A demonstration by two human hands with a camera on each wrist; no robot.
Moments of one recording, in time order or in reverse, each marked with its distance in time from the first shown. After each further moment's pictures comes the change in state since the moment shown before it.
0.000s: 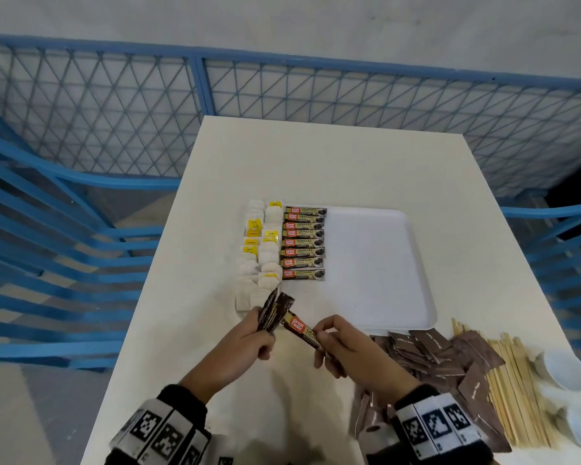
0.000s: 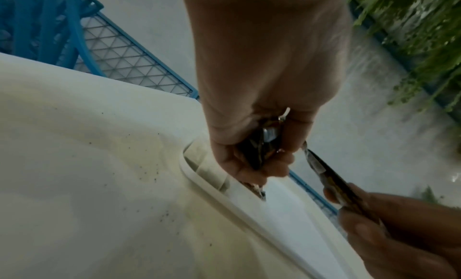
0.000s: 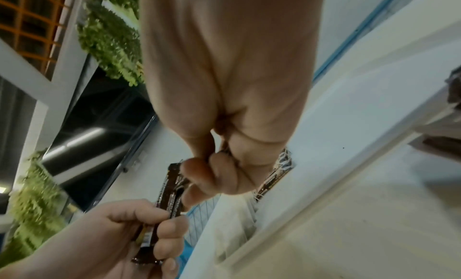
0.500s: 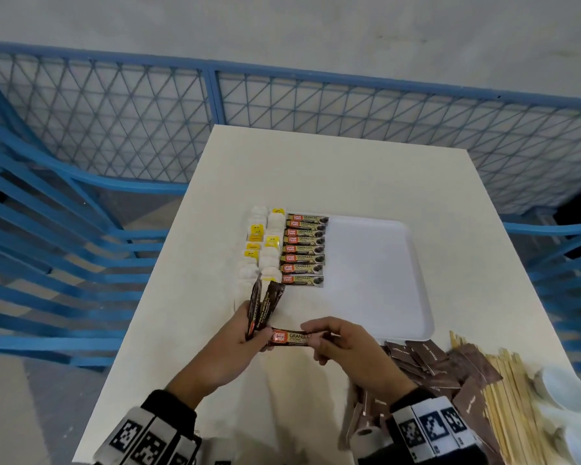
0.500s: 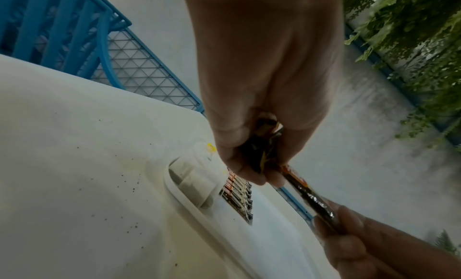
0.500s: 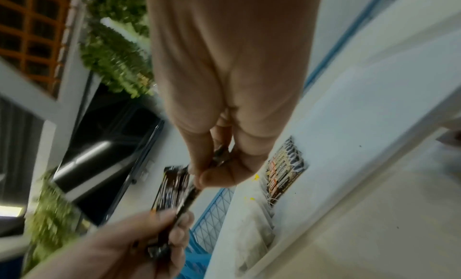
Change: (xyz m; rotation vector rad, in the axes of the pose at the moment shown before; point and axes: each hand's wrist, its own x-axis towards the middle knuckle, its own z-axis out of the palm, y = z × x) left_hand -0.014 0.012 0.003 0.091 0.094 0.160; right_hand -0.001 -0.007 -0.006 0.184 0.057 -0.085
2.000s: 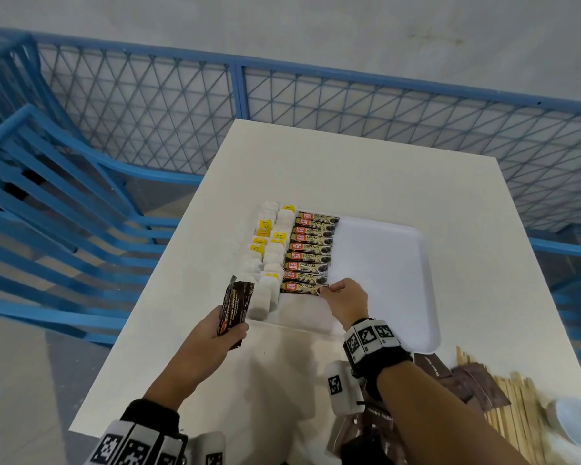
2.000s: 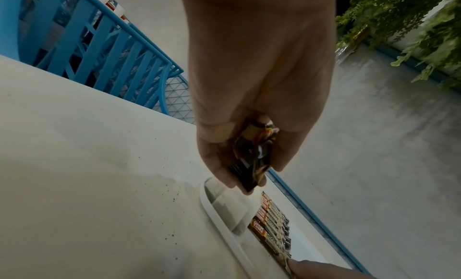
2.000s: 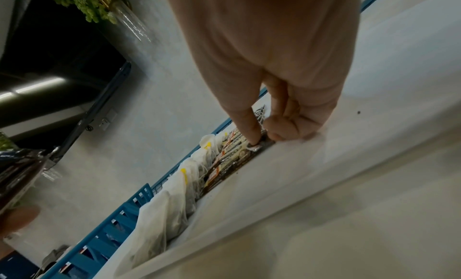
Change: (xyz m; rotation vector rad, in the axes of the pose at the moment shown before) left_hand -0.008 -0.025 -0.002 -0.065 0.322 -0.165; right_hand 0.116 0.033 -0.031 -0.324 0.513 0.222
